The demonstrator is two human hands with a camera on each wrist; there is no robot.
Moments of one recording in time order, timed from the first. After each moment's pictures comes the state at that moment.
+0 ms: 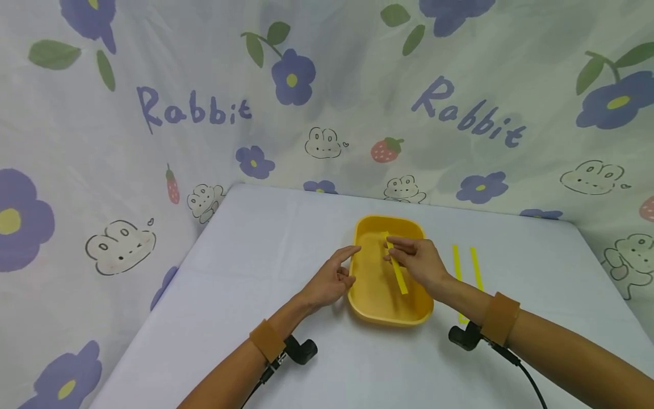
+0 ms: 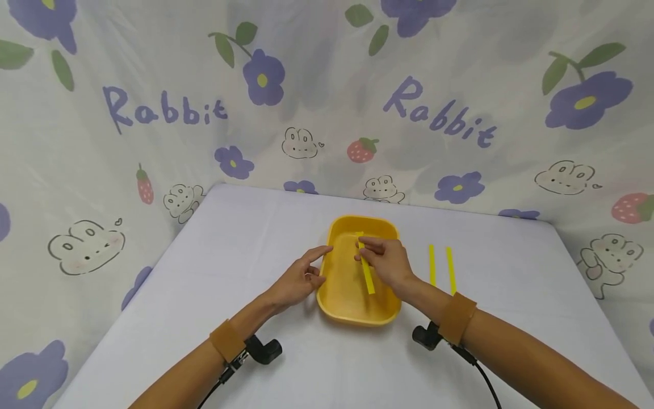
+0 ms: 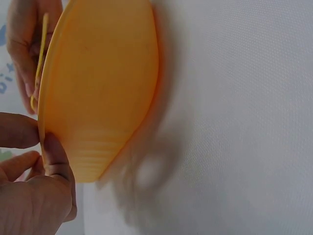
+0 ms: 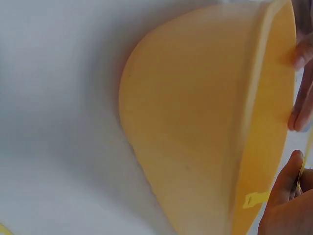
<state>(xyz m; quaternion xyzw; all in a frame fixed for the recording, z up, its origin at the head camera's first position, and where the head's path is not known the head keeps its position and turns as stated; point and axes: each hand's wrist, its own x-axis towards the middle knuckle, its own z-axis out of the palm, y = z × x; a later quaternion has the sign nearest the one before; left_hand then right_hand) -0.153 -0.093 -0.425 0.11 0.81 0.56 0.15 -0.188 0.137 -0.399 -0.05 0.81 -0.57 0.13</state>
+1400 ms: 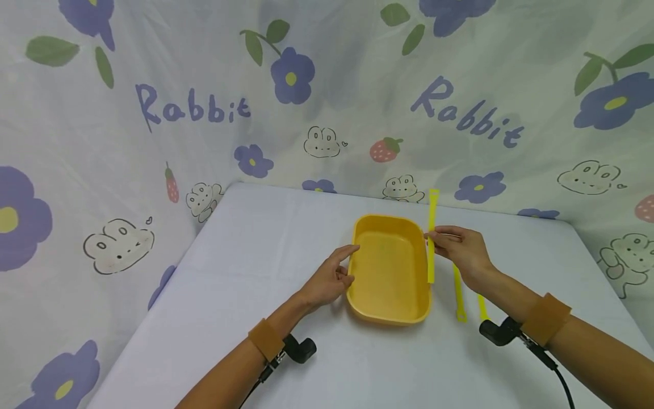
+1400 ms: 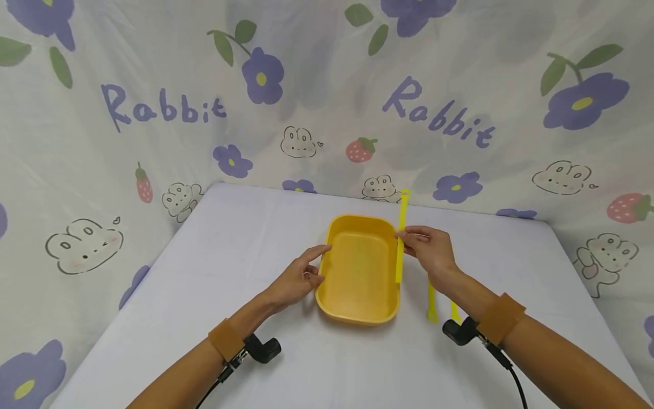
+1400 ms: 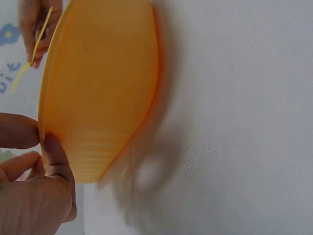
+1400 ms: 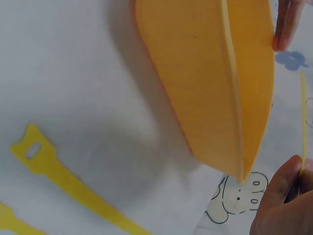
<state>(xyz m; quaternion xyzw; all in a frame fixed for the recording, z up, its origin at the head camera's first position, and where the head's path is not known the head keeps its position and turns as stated) -0.150 -0.094 -0.422 0.10 0.80 0.57 0.16 -0.196 0.200 -0.373 0.07 0.78 -0.61 0.09</state>
